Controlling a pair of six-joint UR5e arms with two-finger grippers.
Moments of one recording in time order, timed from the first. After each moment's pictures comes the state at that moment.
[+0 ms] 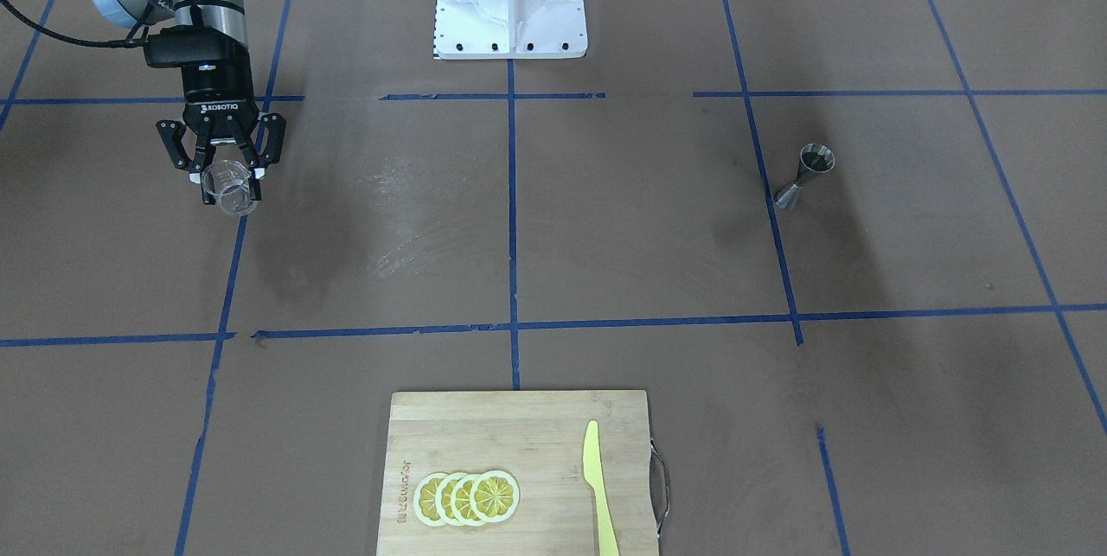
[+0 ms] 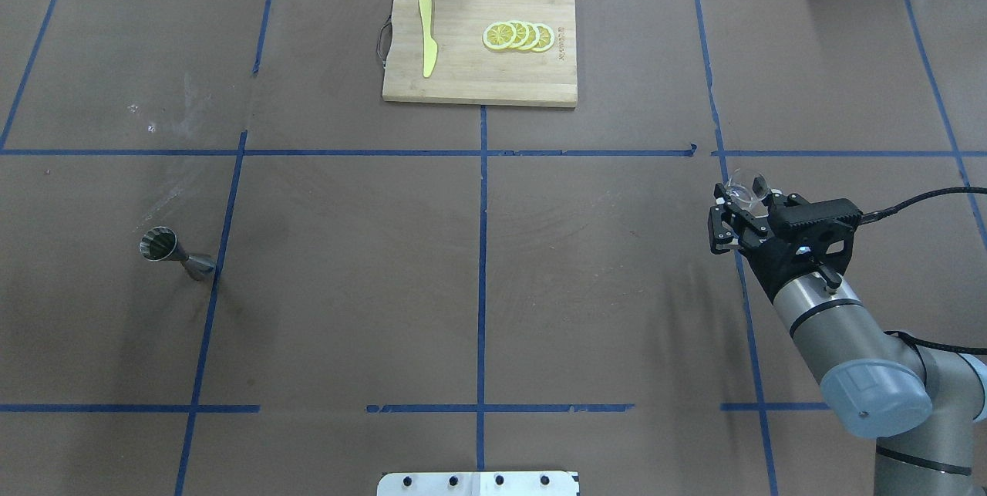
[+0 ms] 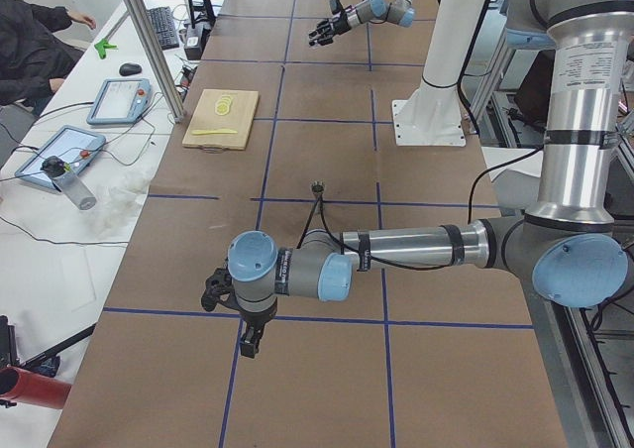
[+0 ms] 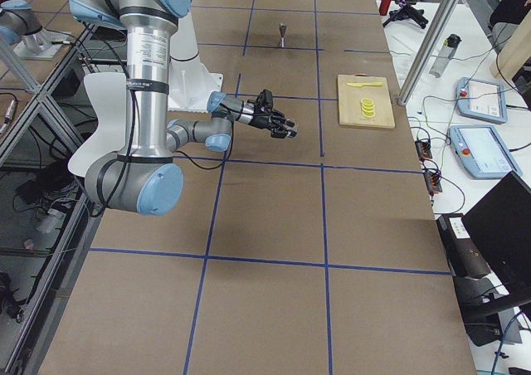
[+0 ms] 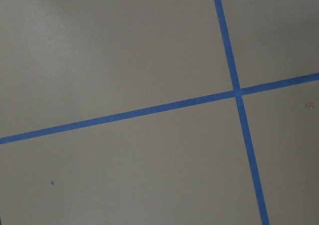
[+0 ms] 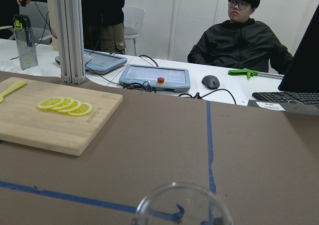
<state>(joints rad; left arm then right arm) -1.60 -1.58 -1.47 -1.76 -2.28 0.16 0.28 -1.66 1.90 -0.70 0.71 1.06</state>
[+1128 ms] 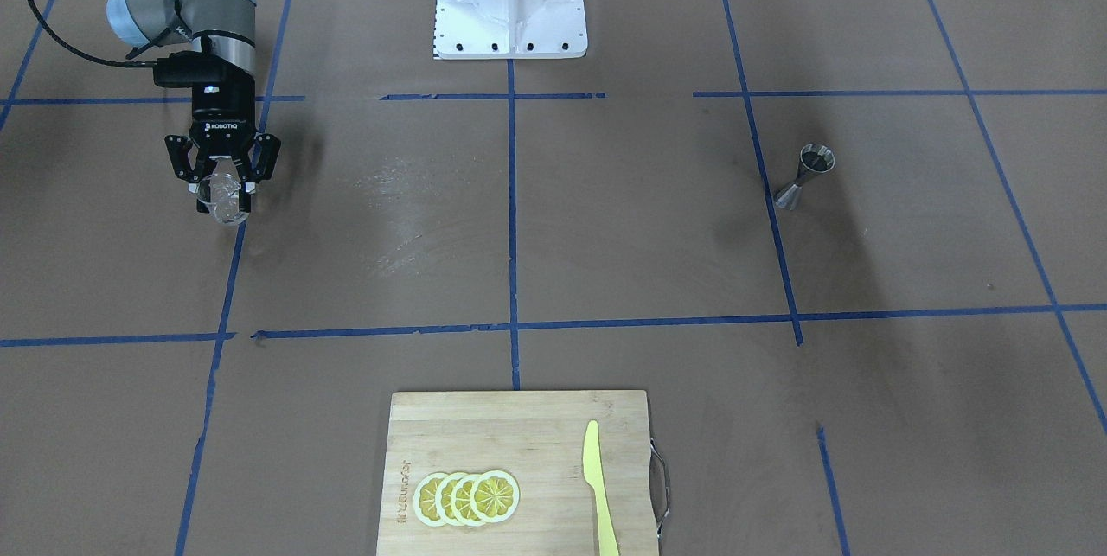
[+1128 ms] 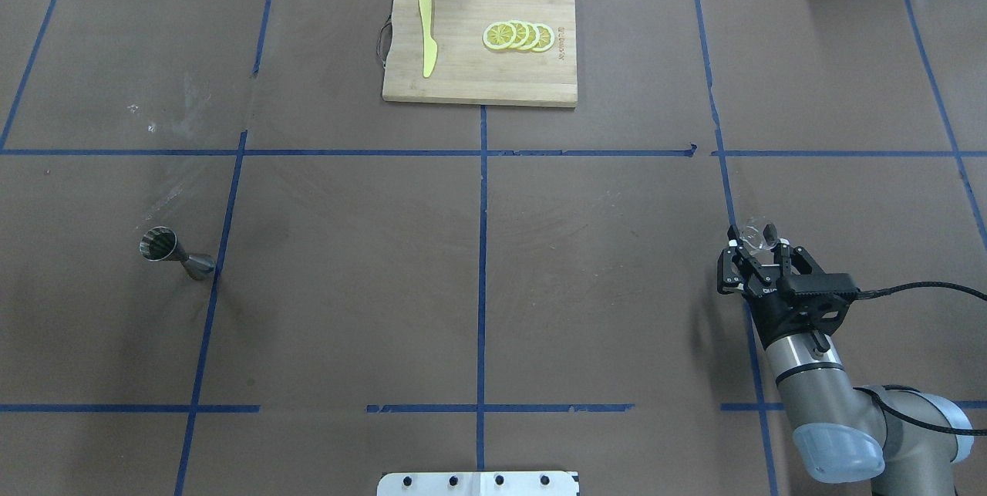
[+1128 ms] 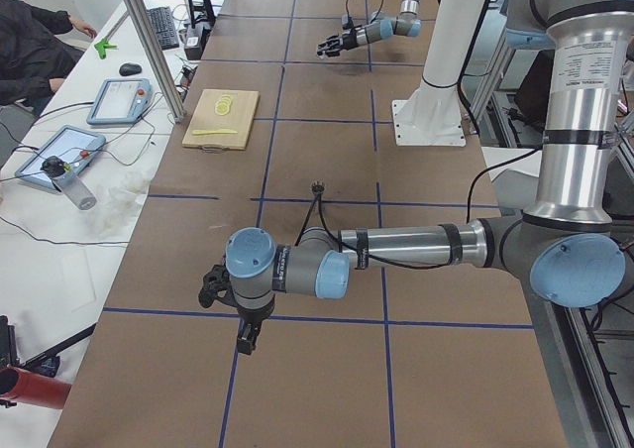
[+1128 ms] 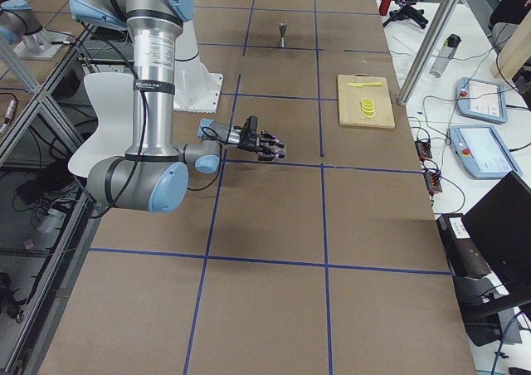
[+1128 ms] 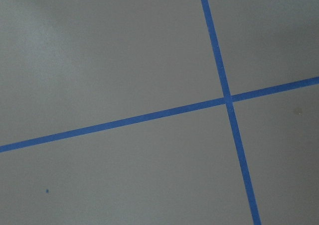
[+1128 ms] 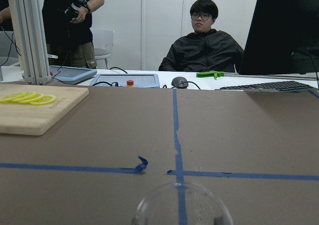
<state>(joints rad) -1.60 -1.59 -1.47 -1.76 -2.28 0.16 0.12 -1.66 1.68 -0.66 0.42 1.36</state>
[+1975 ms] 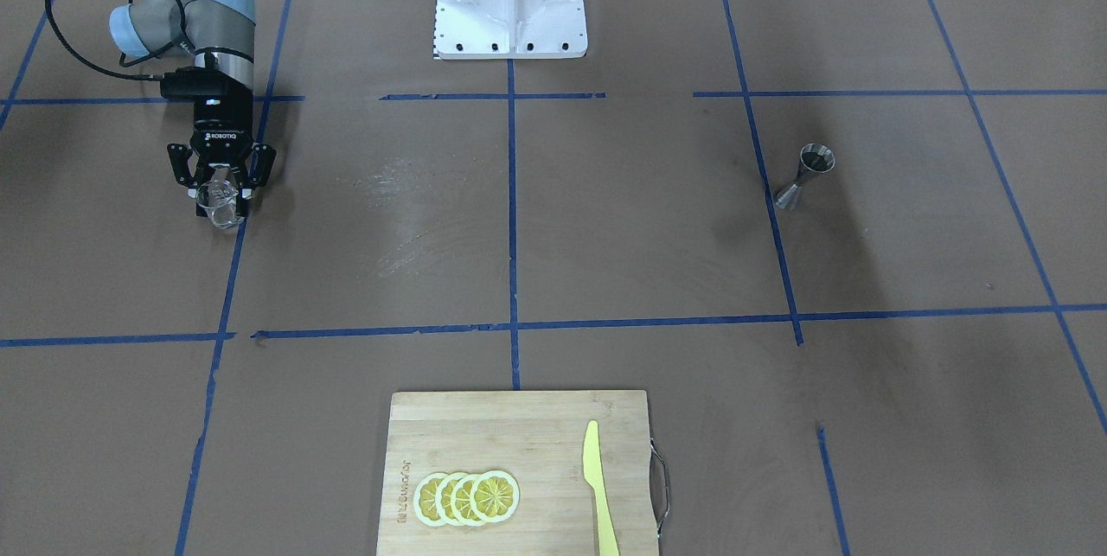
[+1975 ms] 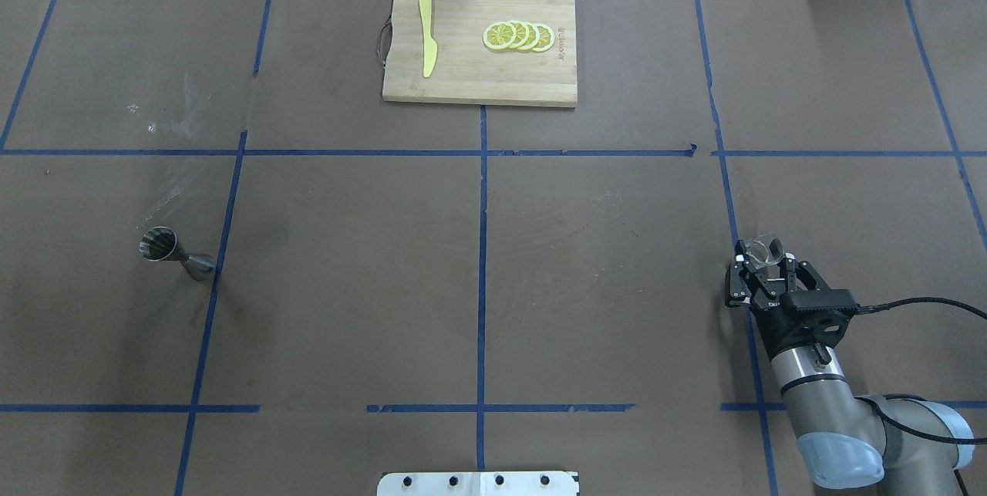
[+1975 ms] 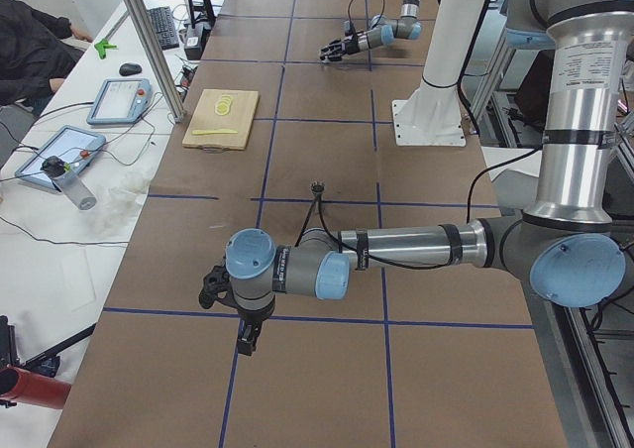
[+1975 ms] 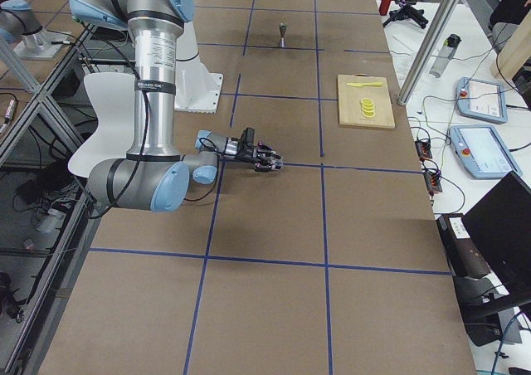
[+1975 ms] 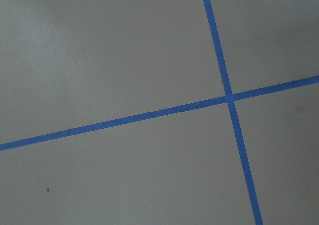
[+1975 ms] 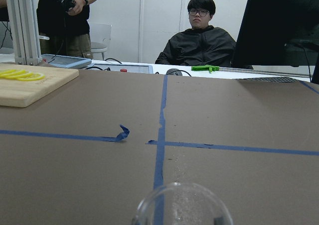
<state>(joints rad) -1.60 -1.59 -1.47 -1.76 -2.28 0.16 0.10 -1.66 1.60 -0.63 0.41 1.37</state>
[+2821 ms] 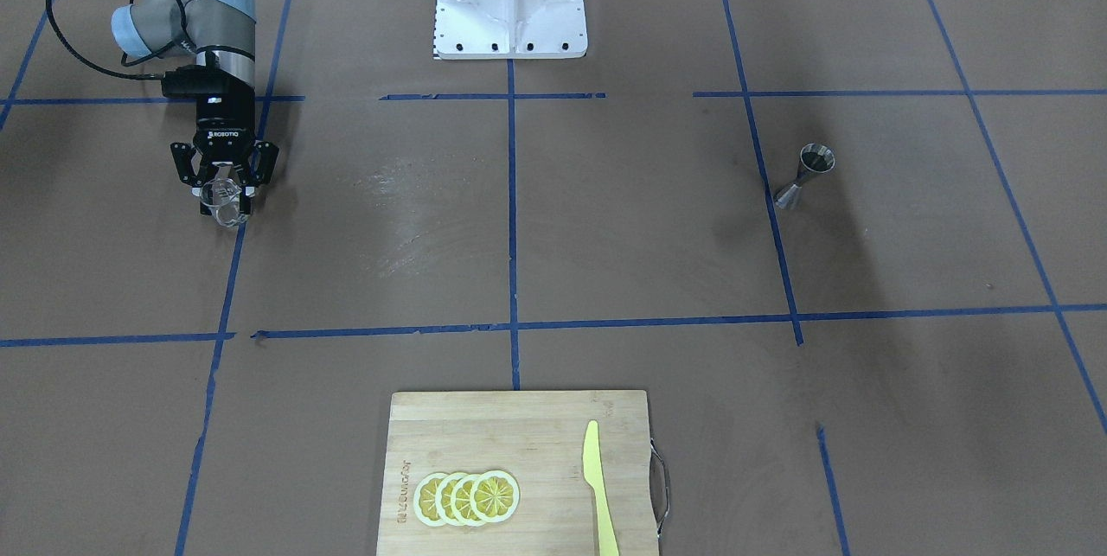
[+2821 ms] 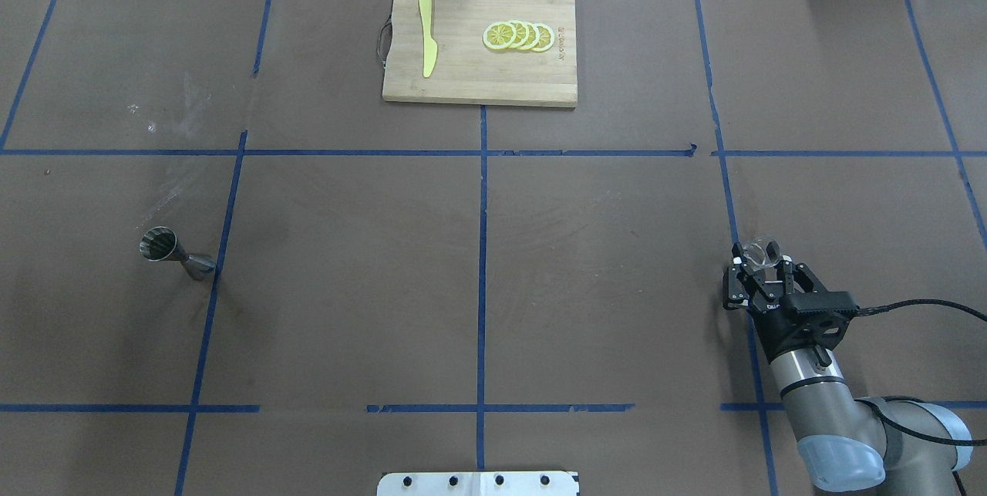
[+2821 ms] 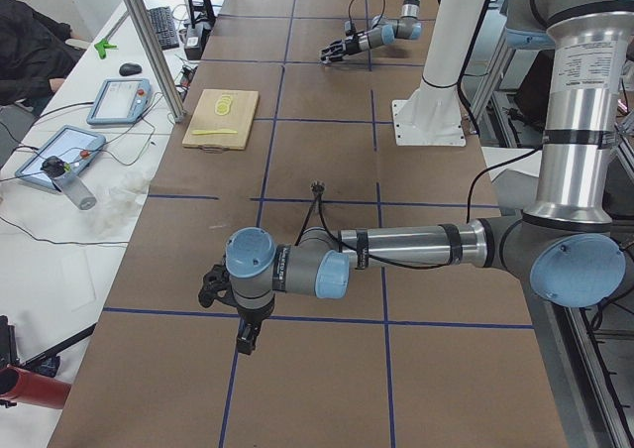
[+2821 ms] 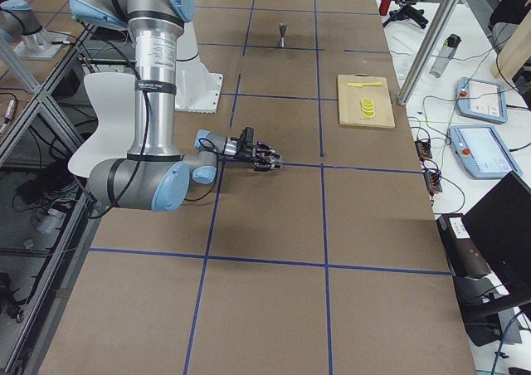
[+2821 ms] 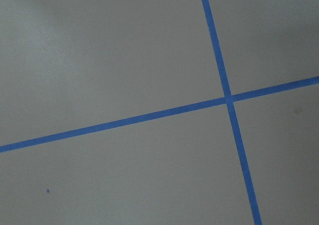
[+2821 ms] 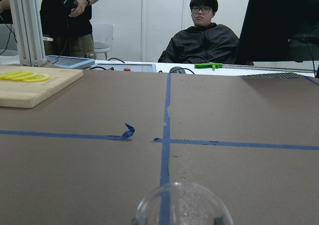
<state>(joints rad) -1.60 -1.59 -1.47 -1.76 -2.28 0.16 0.10 -1.66 1.60 -0.61 0.42 1.37</state>
